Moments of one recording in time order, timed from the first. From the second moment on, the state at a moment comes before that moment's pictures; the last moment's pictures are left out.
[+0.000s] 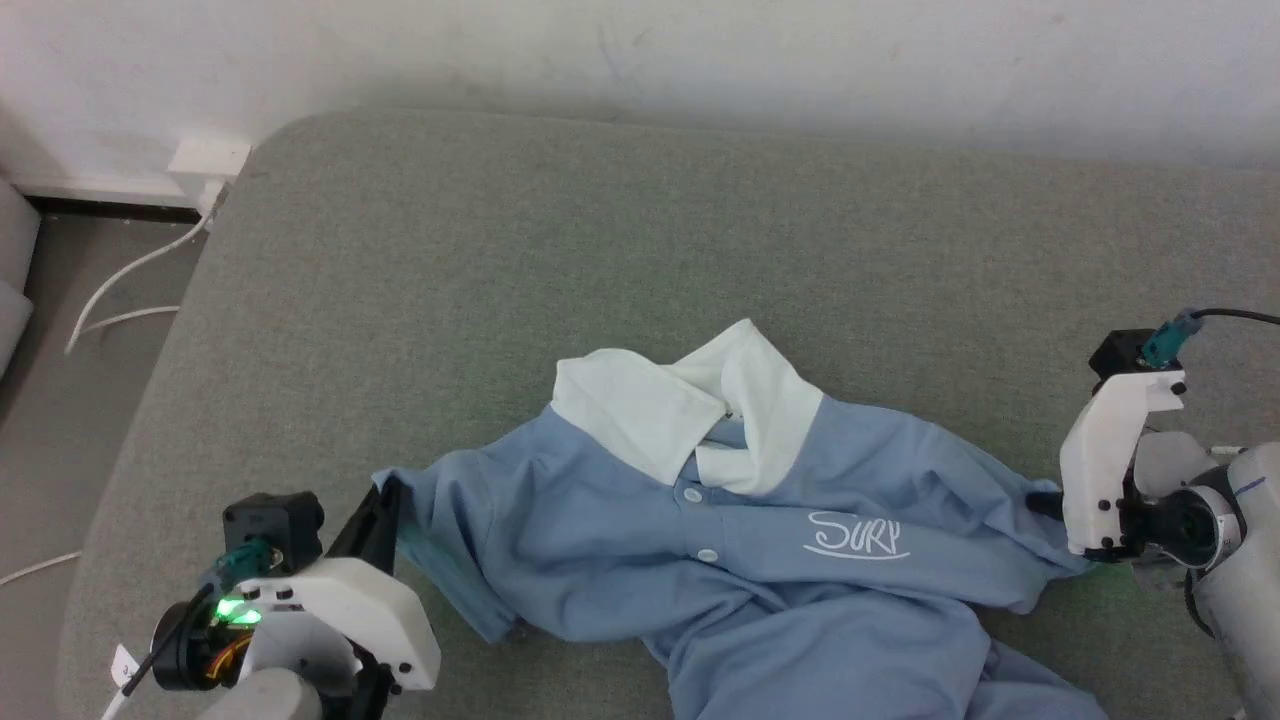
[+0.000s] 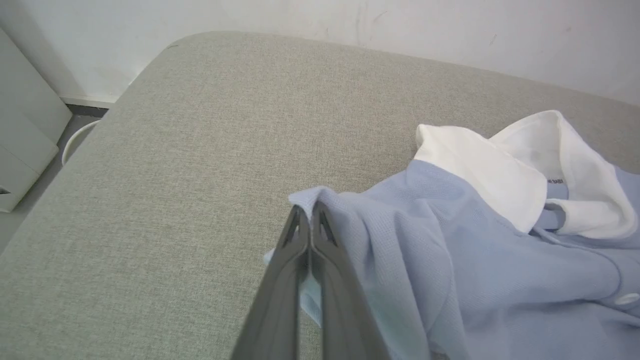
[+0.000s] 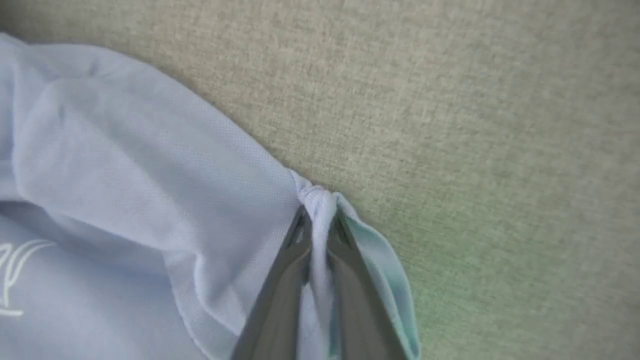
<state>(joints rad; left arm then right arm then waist) -0.20 0.62 -0.67 -0.02 -0.85 0.47 -0.06 -0.51 -0.38 0.24 0.63 0.63 0.13 0.88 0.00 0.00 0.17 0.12</state>
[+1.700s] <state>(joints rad) -1.35 0.42 -0.60 0.99 -0.70 0.09 -0.23 -1.32 -0.34 0.28 0.98 0.40 0.13 -0.03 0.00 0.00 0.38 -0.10</state>
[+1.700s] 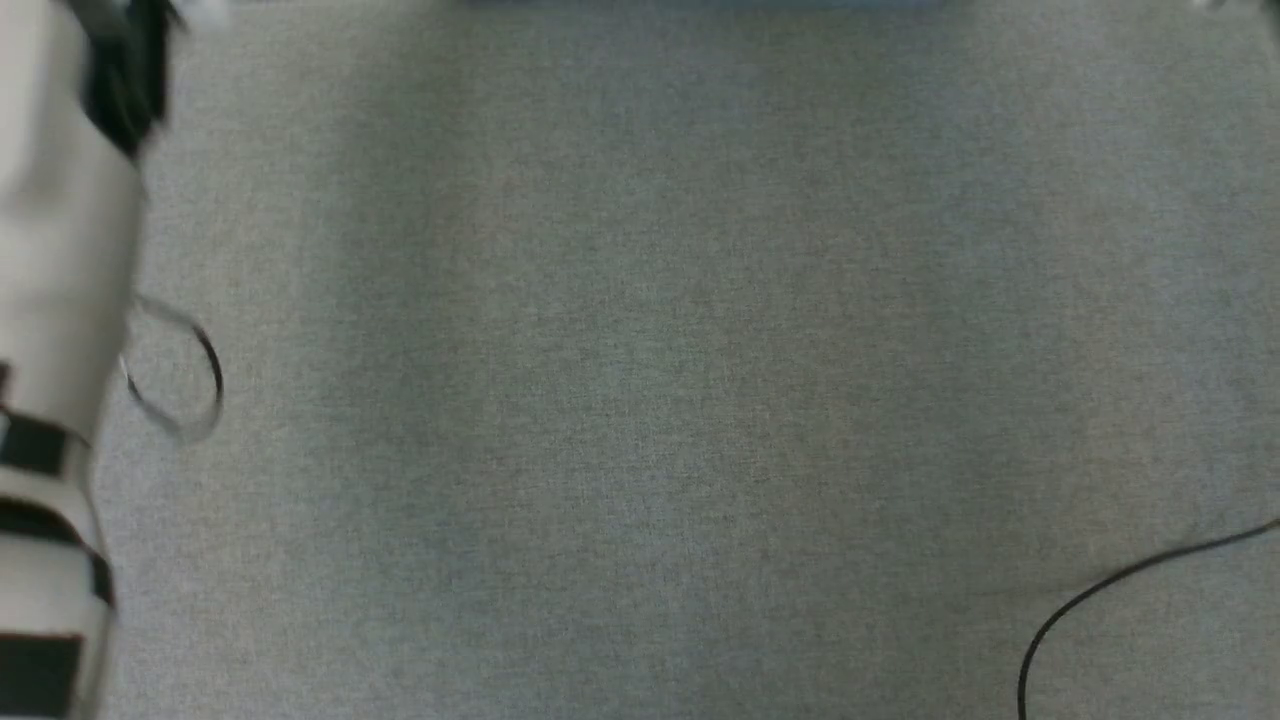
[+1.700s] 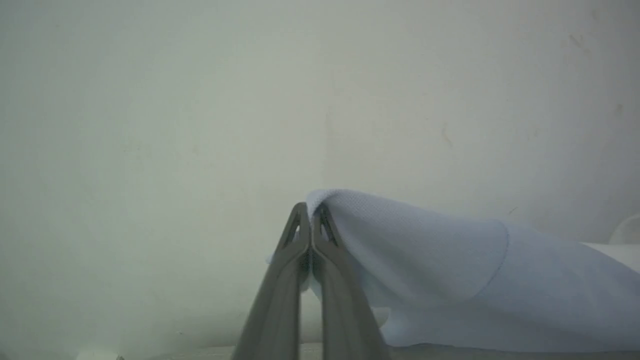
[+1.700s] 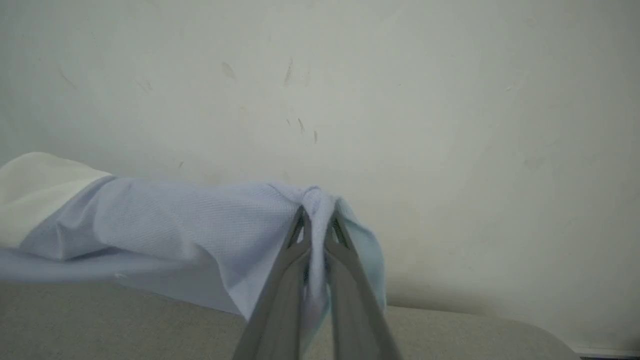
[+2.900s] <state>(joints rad) 0.33 0.64 -0.40 -0.16 -0.80 0.61 -0.05 0.32 -0.21 -0.08 -0.03 0.44 0.13 0.22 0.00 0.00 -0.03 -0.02</state>
